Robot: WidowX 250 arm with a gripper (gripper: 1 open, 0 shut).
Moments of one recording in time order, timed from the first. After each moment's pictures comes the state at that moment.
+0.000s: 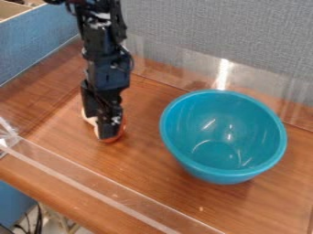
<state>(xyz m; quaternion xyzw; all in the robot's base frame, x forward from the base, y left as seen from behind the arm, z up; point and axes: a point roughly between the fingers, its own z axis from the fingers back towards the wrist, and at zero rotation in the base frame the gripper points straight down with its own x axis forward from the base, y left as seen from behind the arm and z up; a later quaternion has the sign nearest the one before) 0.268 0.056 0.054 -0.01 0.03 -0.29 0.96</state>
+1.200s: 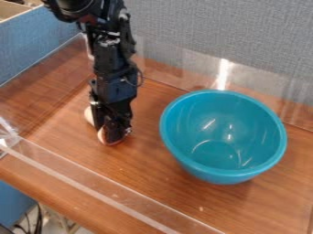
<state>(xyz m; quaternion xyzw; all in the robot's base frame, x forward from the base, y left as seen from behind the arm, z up) 0.266 0.049 0.036 -0.02 0.04 -0.24 0.97</state>
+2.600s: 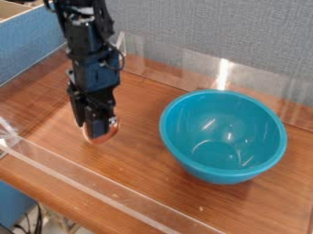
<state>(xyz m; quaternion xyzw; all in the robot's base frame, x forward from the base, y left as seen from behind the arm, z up) 0.241 0.054 0.081 -0.02 0.01 -0.21 0.98</state>
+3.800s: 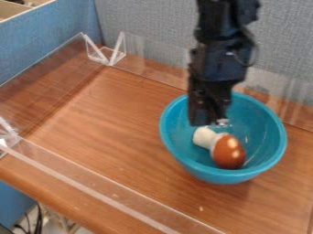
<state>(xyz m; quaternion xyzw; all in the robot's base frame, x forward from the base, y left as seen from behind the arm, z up) 0.270 -0.085 0.119 0.00 -0.01 -0.44 0.90</state>
